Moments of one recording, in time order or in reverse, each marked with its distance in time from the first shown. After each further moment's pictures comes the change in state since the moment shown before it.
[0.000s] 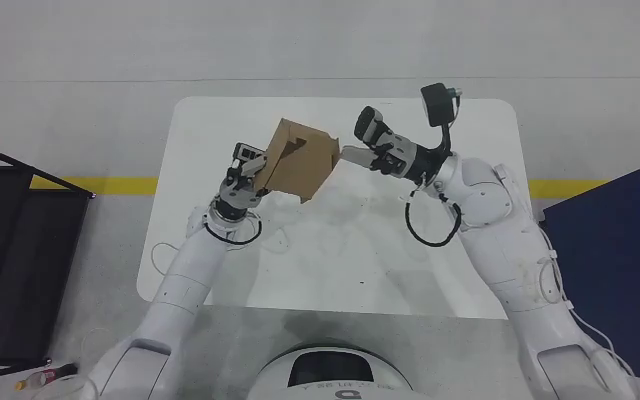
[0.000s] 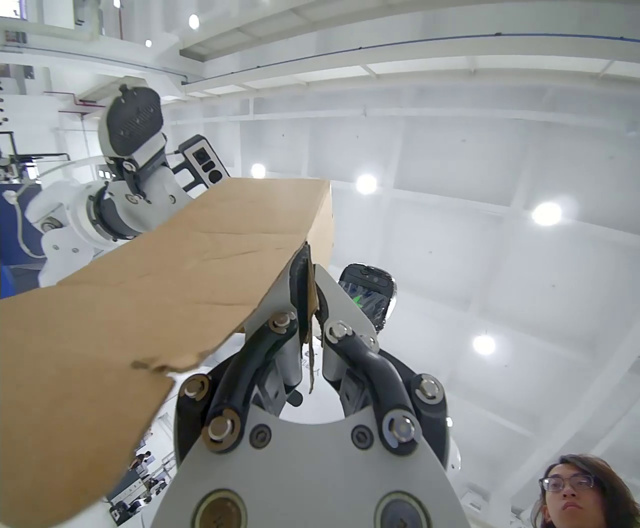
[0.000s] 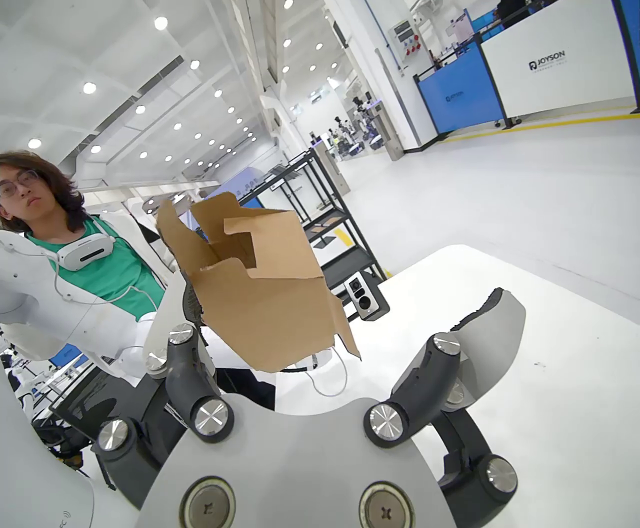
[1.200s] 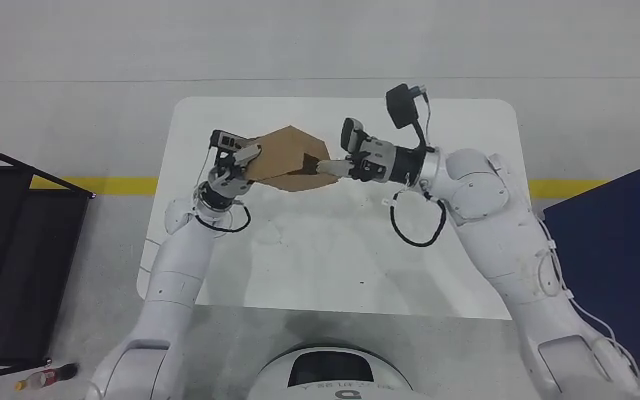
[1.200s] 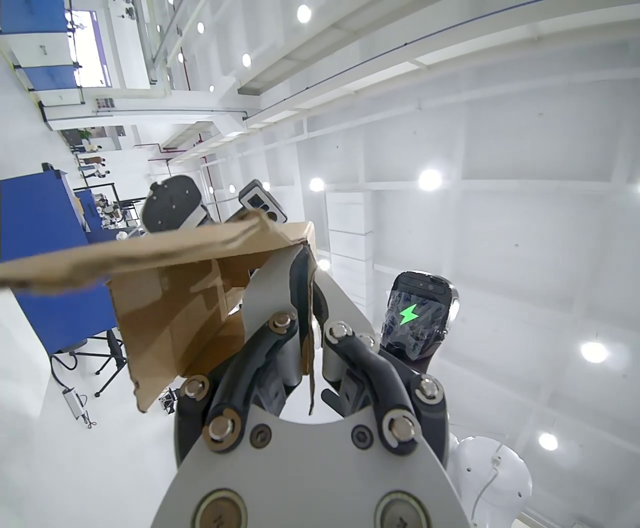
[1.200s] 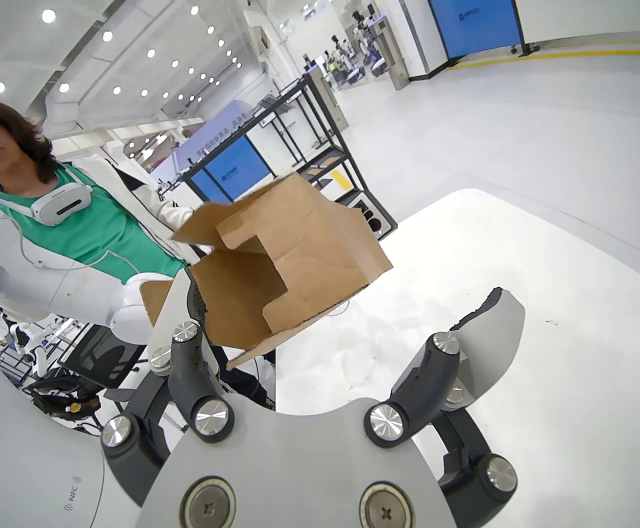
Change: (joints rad) left arm 0.008 -0.046 -0.205 -0.037 0.274 -0.056 0.056; right arm 0.068 0.006 -0.065 -0.022 -0.001 0.094 0.130
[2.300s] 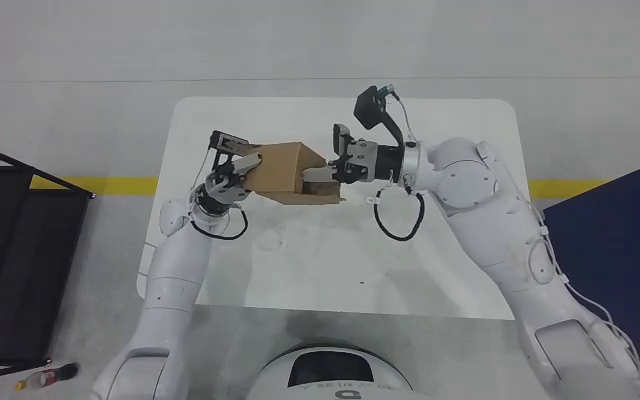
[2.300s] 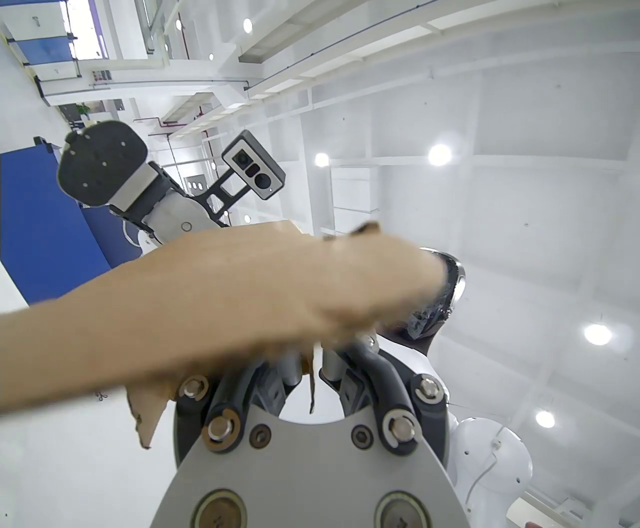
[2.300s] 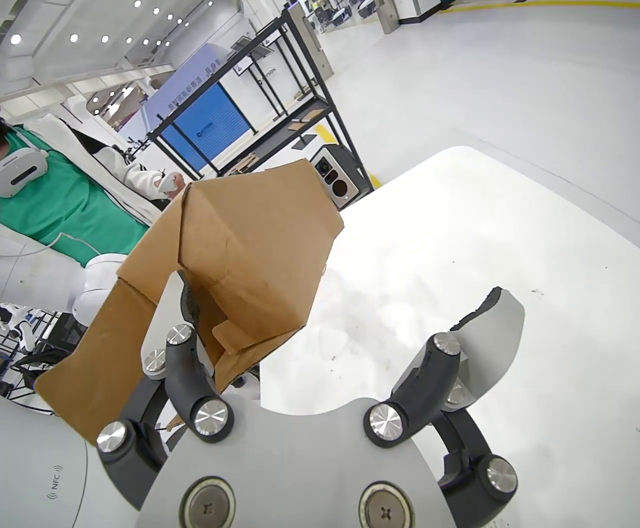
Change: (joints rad) left arm 0.039 -0.015 -0.039 -0.099 0.037 0.056 -0.056; right arm 0.110 -0.009 -0.106 0.047 -0.066 0.078 0.131
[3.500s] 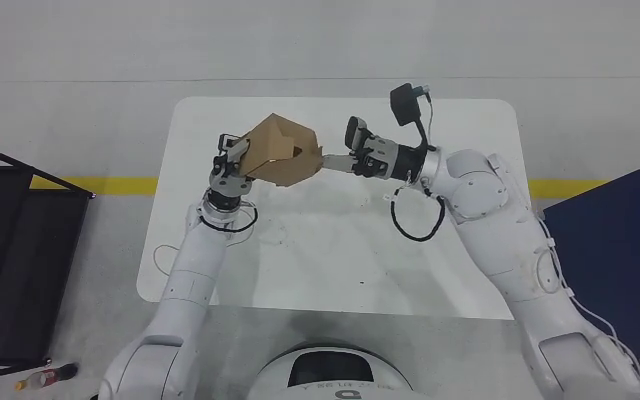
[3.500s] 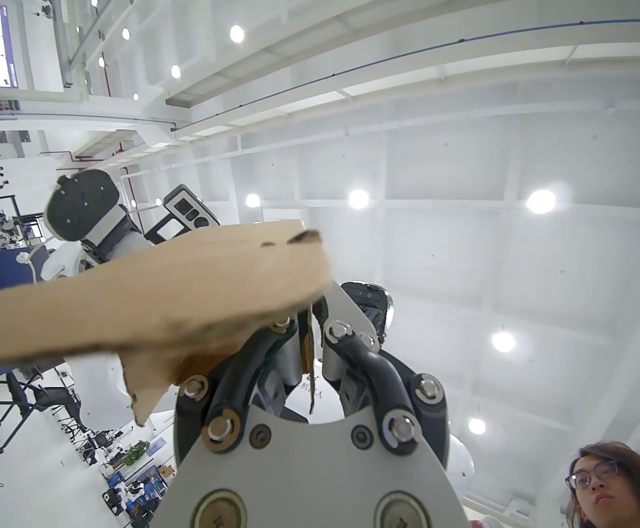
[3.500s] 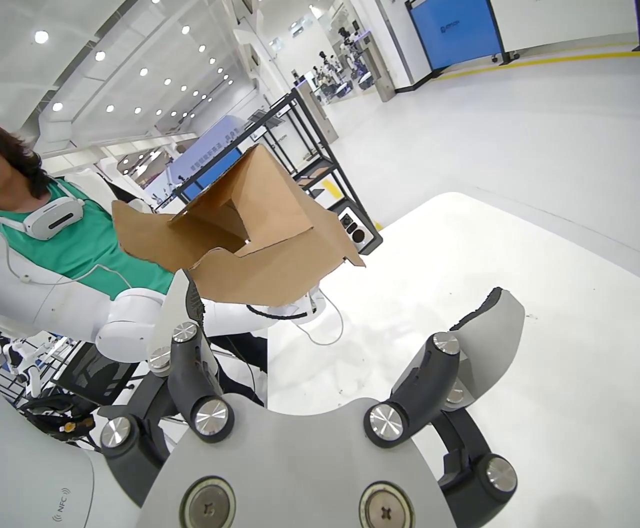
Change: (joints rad) left arm -0.058 -0.047 0.070 0.192 -0.277 0.000 0.000; right arm -0.080 0.015 0.069 0.008 0.058 -0.082 -0.129
